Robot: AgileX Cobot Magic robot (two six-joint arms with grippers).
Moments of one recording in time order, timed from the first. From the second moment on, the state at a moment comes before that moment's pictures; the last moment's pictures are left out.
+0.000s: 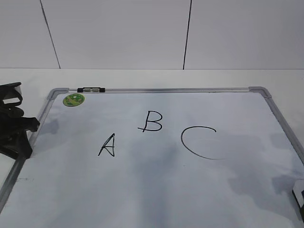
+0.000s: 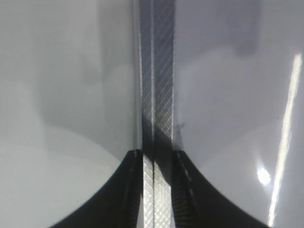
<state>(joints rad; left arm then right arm) -0.06 1.84 -1.02 -0.31 0.79 0.13 0.06 1.30 -0.53 0.02 0.76 0.05</state>
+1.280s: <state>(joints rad) -0.06 1.84 -1.02 -0.31 0.79 0.13 0.06 1.30 -0.77 0.17 0.92 -0.07</state>
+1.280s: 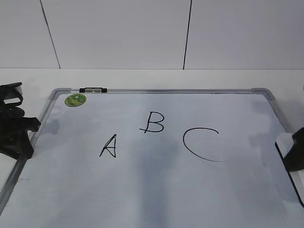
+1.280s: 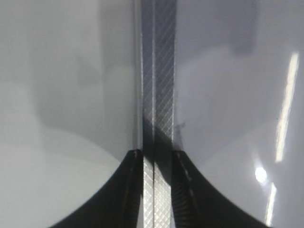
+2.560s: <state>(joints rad) -0.06 1.84 -1.02 -0.31 0.79 0.13 0.48 1.90 -1.67 0.09 1.19 0.00</state>
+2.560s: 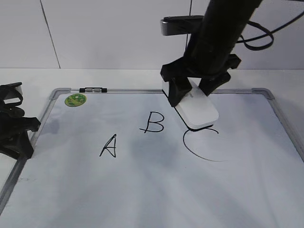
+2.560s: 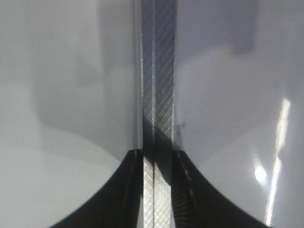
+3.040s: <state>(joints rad) -0.06 1.84 -1.02 -0.31 0.80 0.13 0.52 2.15 -1.92 0.07 1.23 0.02</state>
